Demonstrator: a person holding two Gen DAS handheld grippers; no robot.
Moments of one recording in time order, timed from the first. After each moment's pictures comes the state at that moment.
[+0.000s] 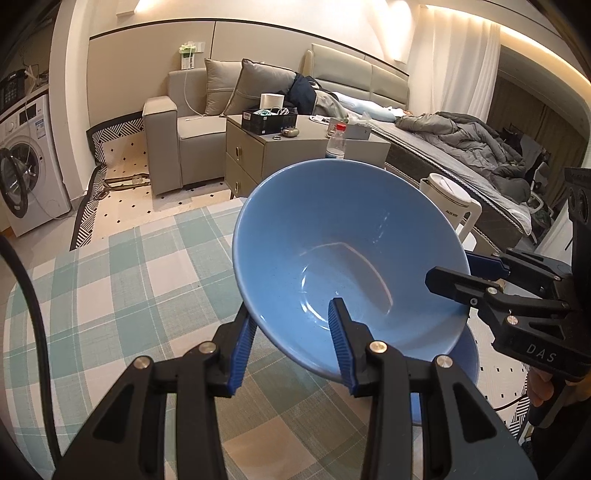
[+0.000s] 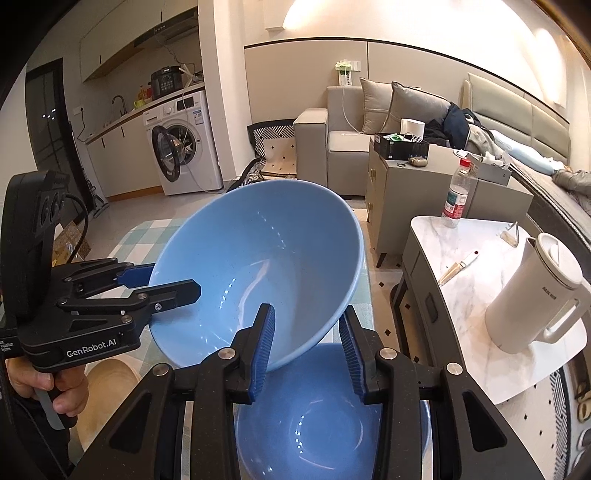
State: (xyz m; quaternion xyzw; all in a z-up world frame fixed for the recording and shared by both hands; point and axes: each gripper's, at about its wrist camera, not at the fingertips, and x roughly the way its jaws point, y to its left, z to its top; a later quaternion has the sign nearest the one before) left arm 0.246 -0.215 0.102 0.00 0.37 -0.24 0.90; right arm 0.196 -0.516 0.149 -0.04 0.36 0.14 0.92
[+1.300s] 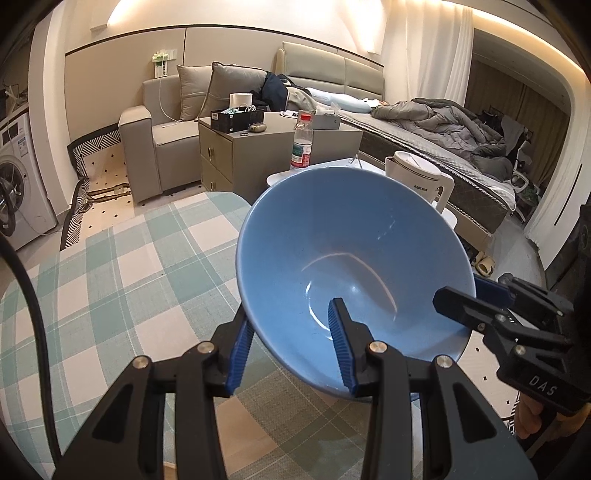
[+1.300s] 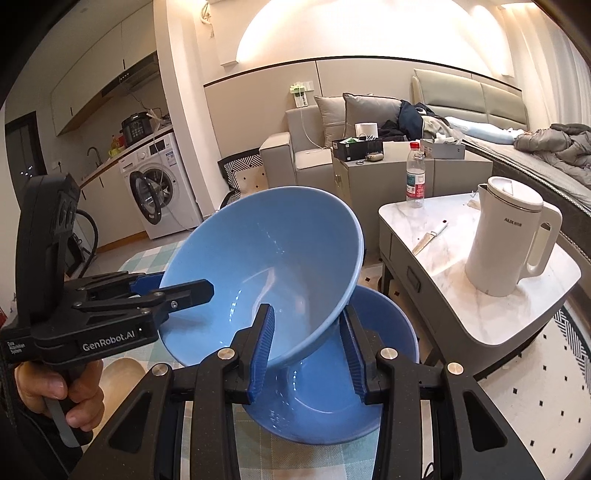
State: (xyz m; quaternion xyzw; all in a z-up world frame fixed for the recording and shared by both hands) left arm 0.206 -0.250 0.092 0.03 0.36 -0.27 0.89; right arm 0.110 -0.548 0.126 0.04 0.32 0.08 0.94
